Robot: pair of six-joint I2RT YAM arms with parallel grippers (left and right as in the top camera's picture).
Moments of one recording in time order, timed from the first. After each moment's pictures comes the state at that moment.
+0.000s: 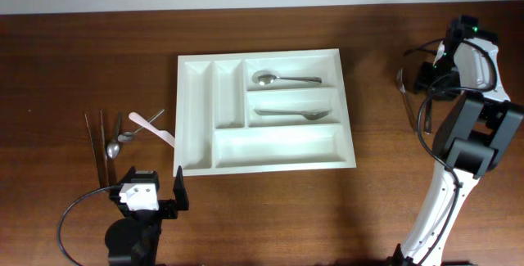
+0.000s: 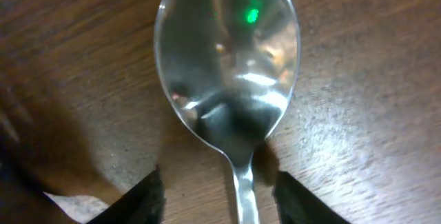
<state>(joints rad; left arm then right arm) 0.02 0.01 0.11 -0.36 0.03 0.00 -0.35 2.49 2.14 -1.16 0.05 0.05</state>
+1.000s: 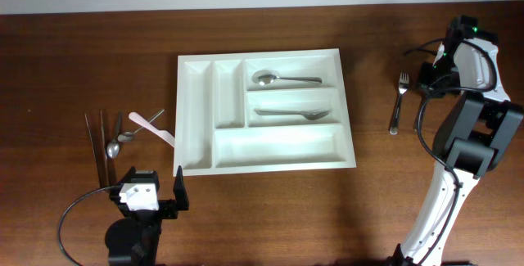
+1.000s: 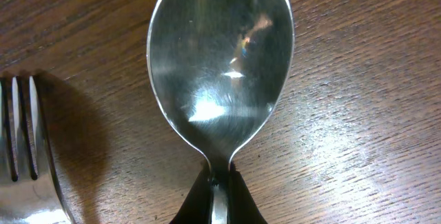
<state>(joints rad) 0.02 0.01 0.11 -0.36 0.03 0.00 -0.35 2.49 2.14 -1.17 0.05 0.08</state>
